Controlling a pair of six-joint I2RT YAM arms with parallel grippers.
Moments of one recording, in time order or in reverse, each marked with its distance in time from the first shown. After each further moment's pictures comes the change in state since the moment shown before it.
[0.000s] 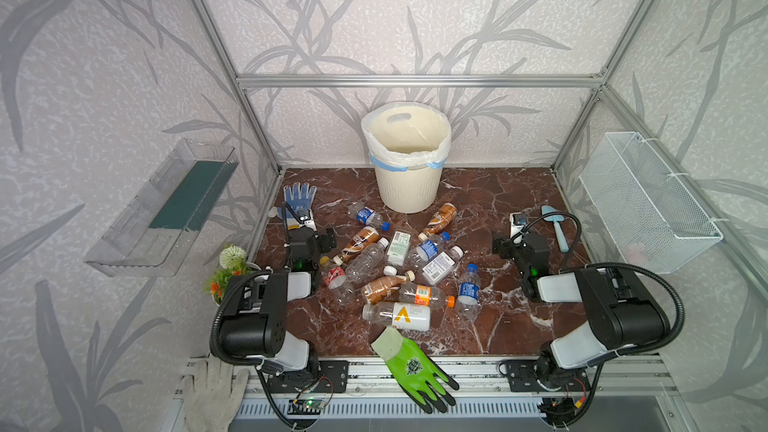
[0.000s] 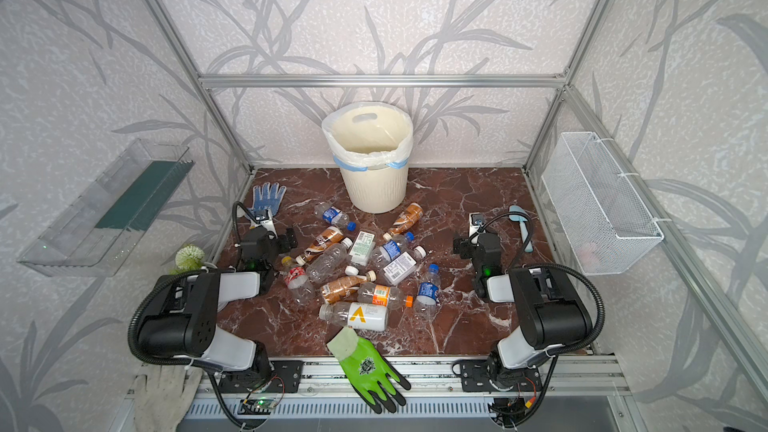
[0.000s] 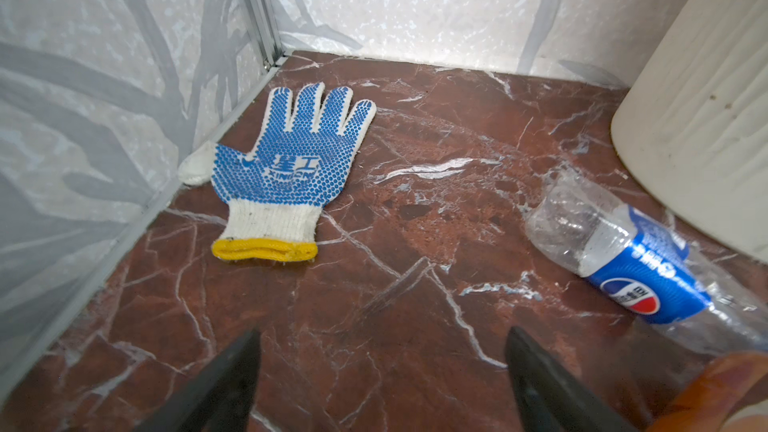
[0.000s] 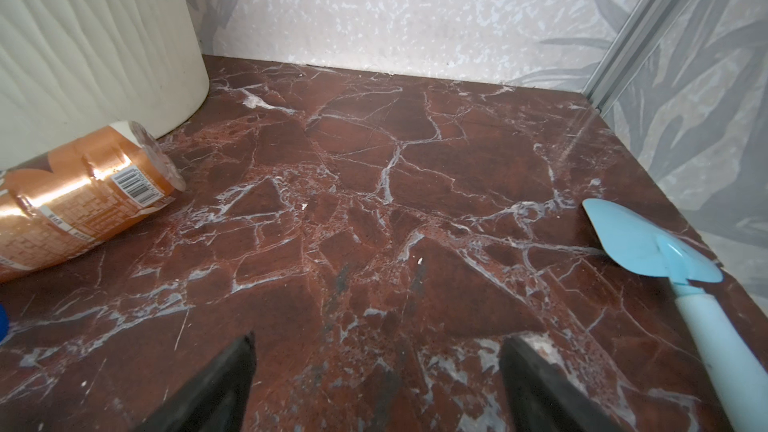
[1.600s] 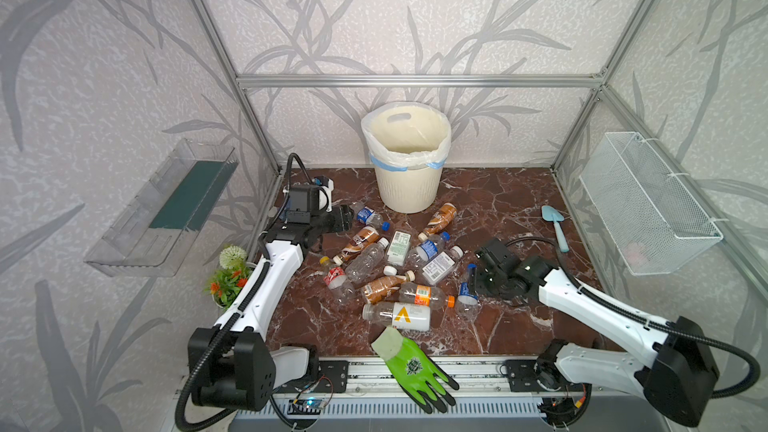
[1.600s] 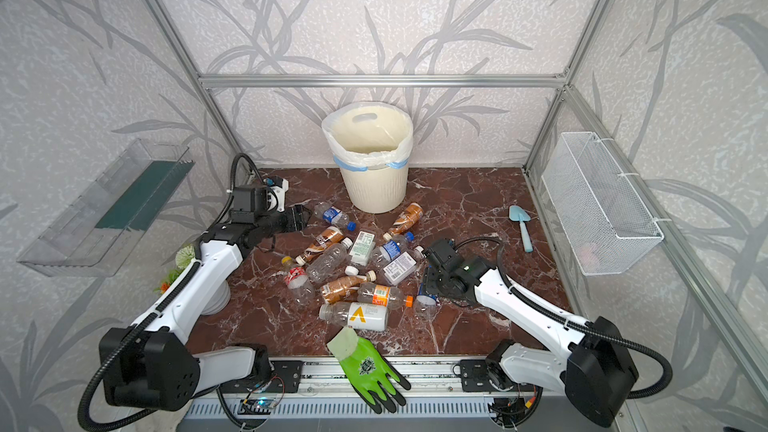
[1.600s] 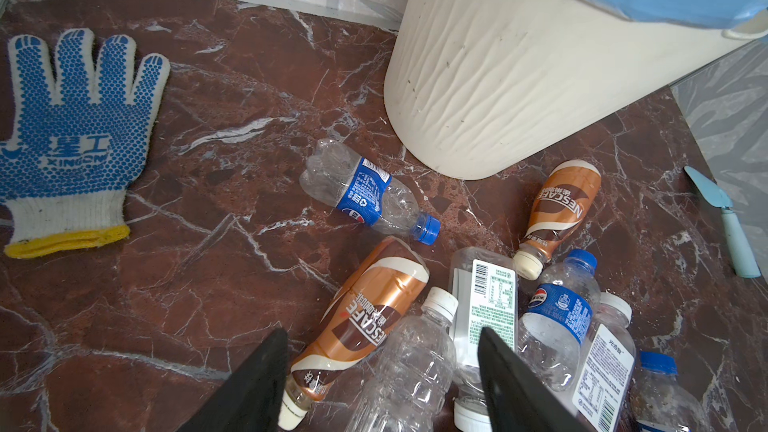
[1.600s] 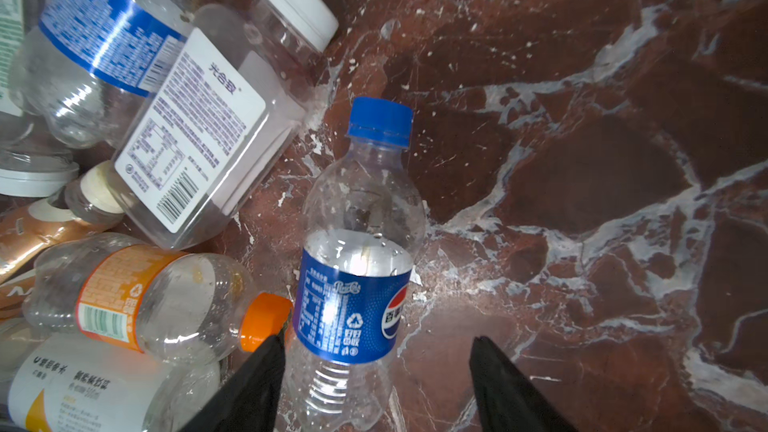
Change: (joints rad) left arm -0.121 -0.253 0.595 -1.155 0.369 -0.130; right arm 0.596 -0.364 0.440 -1.670 -0.002 0.854
